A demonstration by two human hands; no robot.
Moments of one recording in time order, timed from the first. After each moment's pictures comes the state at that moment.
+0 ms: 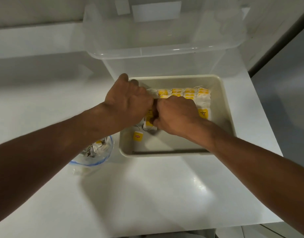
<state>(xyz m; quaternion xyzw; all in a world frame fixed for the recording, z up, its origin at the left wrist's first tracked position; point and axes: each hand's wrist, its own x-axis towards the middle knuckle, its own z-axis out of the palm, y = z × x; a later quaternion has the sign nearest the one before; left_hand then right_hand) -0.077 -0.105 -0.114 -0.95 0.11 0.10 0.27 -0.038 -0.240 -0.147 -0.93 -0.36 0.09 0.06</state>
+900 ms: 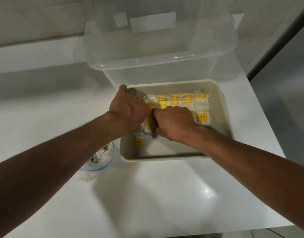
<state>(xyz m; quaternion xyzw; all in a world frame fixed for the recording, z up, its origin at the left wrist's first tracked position) -0.071 -0.109 -0.122 -0.93 0.08 0.17 0.30 -0.033 -0.243 -0.162 -0.91 -0.39 0.13 0.03</state>
